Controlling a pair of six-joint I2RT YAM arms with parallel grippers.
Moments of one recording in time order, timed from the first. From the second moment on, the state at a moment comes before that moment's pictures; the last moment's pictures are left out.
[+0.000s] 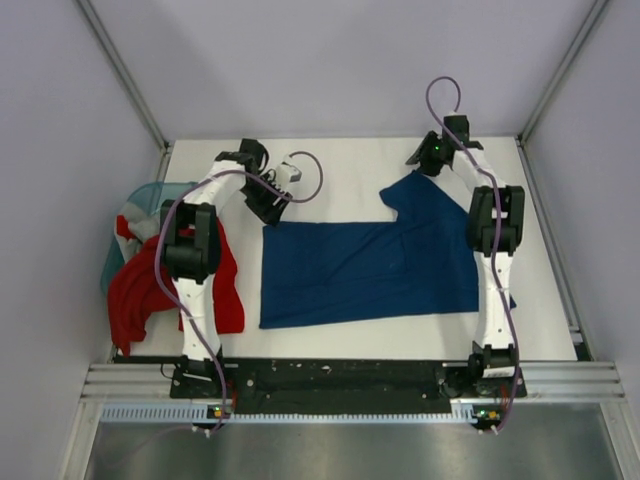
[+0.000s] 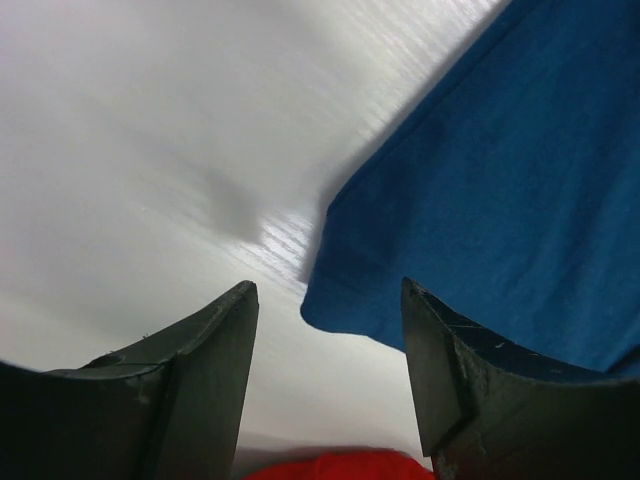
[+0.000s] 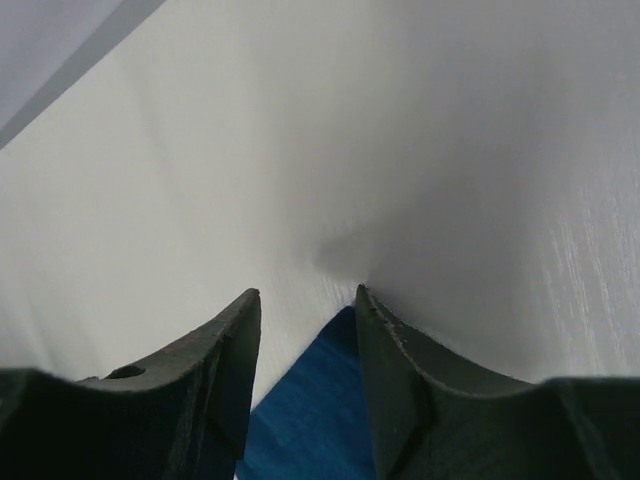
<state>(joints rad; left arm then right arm) -0.17 2.13 1.75 -0.90 0.31 0.63 0.04 2.52 2.17 -0.44 -0.28 0.62</state>
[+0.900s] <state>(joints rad) -0.17 2.13 1.65 -0.90 0.35 0.72 0.06 2.20 1.73 -0.43 -0.32 0.39</state>
